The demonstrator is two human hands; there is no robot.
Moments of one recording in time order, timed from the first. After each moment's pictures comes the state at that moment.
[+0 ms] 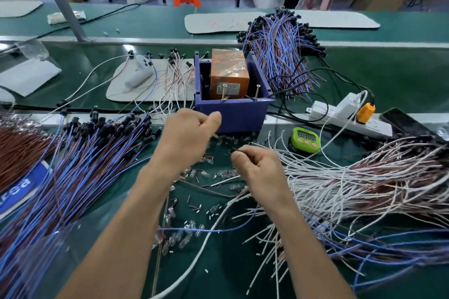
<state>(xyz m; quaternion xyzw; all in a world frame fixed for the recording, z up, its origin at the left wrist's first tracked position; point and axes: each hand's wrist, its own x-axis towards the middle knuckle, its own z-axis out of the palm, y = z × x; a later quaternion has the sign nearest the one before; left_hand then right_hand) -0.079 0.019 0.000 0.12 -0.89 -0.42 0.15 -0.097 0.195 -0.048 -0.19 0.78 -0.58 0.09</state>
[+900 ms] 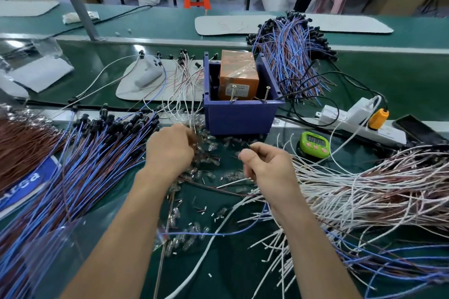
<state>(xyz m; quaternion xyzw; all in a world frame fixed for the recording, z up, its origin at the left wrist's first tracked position) -0.077 -0.014 -0.037 0.26 -0.95 -0.14 0.03 -0.100 0.194 -0.047 -0.12 0.74 -0.65 0.14</state>
